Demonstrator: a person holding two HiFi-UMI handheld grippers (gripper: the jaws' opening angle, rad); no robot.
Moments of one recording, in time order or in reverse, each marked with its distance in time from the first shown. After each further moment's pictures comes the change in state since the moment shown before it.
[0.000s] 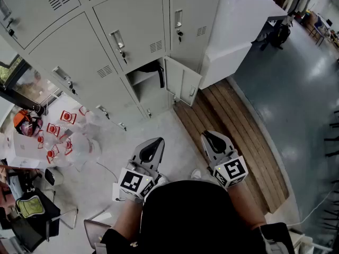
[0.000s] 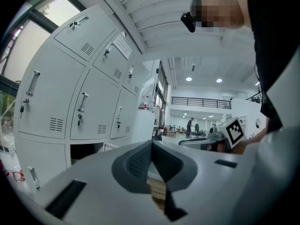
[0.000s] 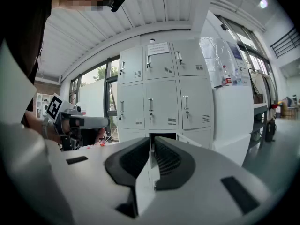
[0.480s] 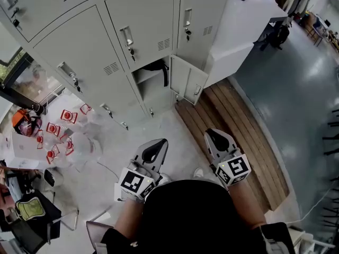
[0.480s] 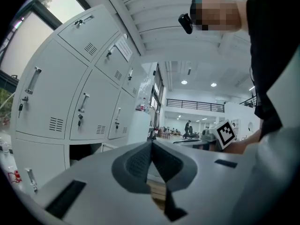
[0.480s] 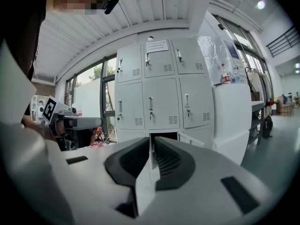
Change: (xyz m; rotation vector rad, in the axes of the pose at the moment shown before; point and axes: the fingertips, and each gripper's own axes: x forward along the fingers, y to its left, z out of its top) left arm -0.028 0.021 0.006 -0.024 -0.002 -0.069; right arm 0.022 0.023 -0.002 0.032 0.004 -0.041
